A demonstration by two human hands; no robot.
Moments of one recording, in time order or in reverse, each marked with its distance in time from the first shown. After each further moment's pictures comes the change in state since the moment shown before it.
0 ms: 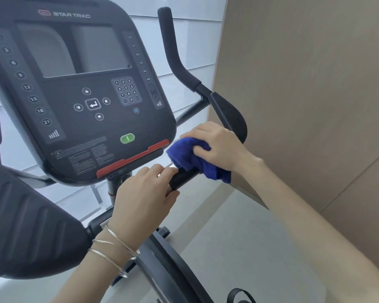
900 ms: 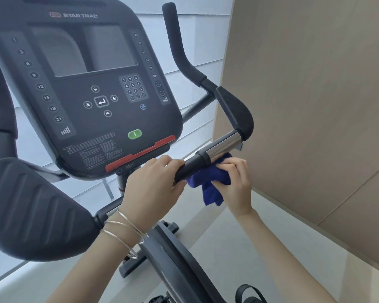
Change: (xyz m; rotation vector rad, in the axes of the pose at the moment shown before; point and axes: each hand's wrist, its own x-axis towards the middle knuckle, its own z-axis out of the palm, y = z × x) left_hand 0.006 0.004 0.002 -0.051 0.034 0.005; right_hand -0.086 0.024 0.105 0.063 0.713 0.150
